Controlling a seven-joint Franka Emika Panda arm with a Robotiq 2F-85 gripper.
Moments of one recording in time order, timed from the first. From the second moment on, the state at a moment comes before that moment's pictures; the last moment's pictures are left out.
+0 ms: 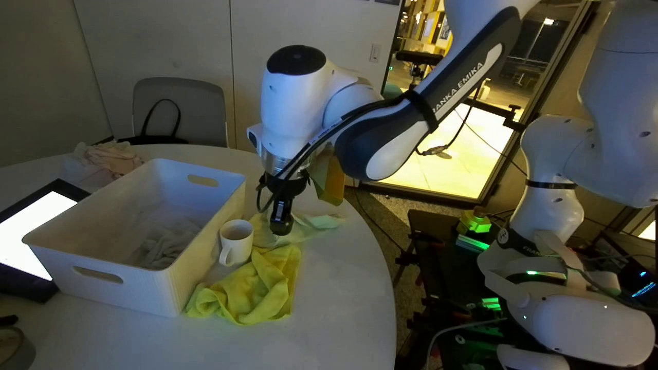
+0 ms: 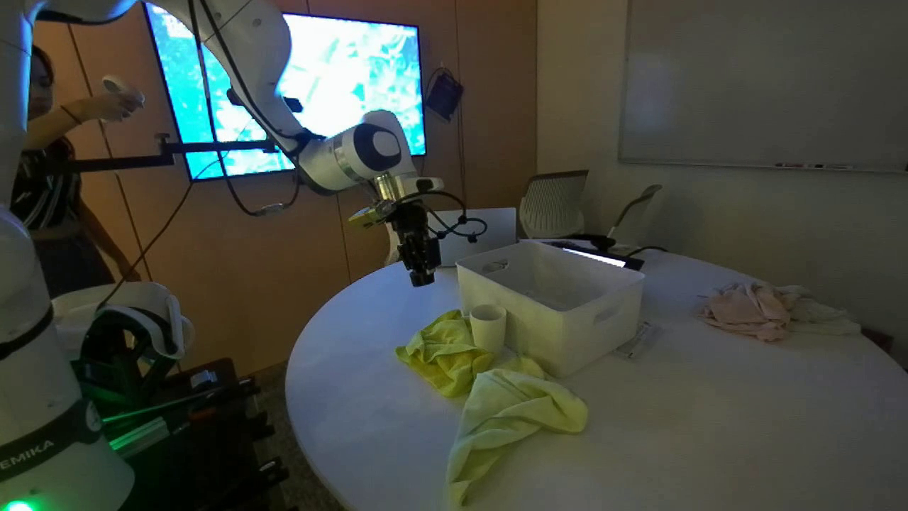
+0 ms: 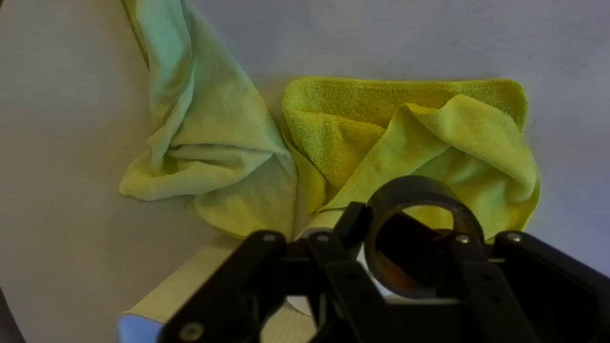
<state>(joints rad) 0.44 0.30 -0.18 -2.12 -0.40 2.40 0.47</state>
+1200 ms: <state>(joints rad) 0.33 0.61 -0.07 -1.76 -0.40 2.38 0.46</state>
